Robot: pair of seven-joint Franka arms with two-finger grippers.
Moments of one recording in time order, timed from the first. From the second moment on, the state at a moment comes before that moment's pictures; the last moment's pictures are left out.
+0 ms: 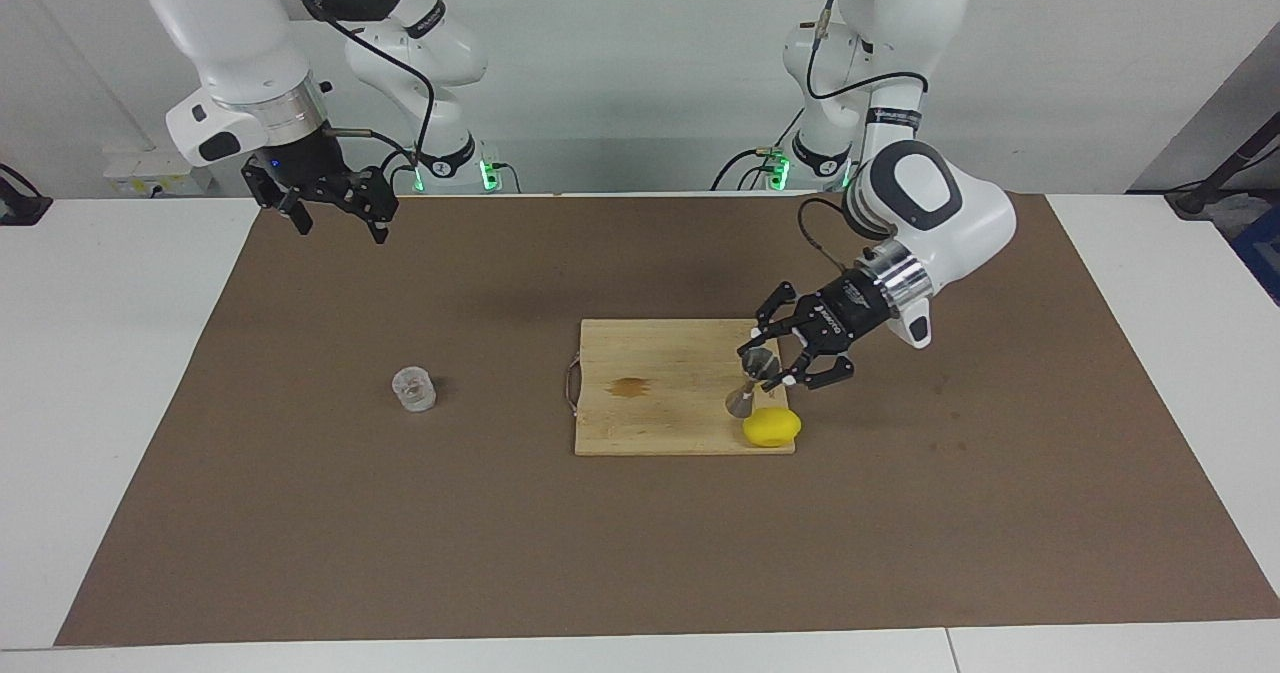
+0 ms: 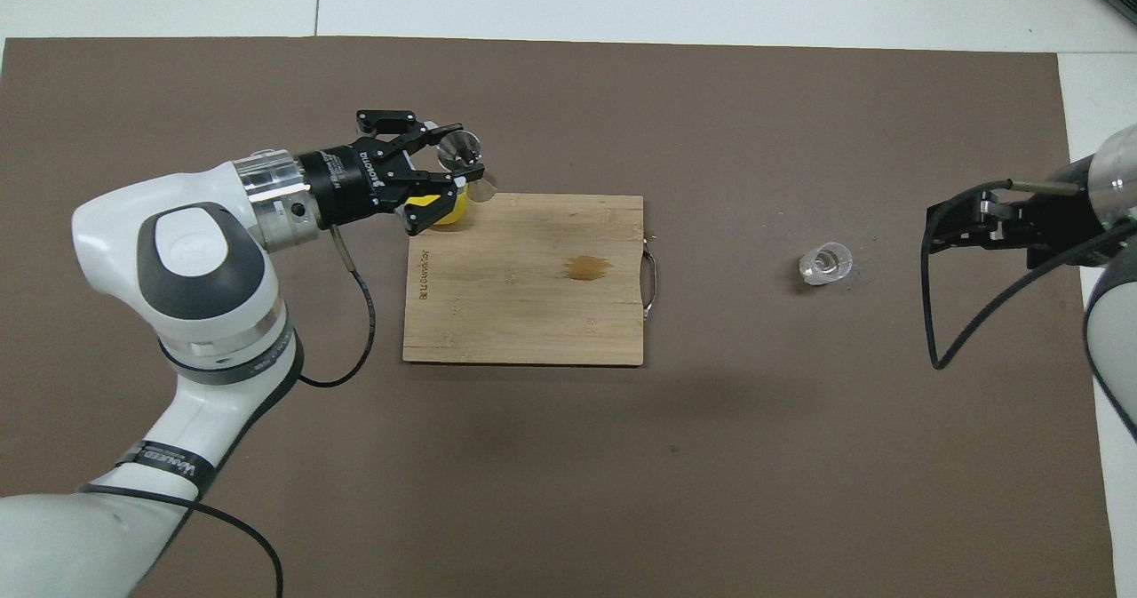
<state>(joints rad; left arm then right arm) -0.44 0.21 0.11 -1.92 -1.59 2.35 -1.26 -0.01 0.00 0.08 -1.59 -0.01 1.57 0.25</state>
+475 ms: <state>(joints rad) -0.68 0.29 0.11 -1.91 -1.71 2.62 -1.26 -0.01 0.00 0.08 -1.59 -0.01 1.57 0.25</state>
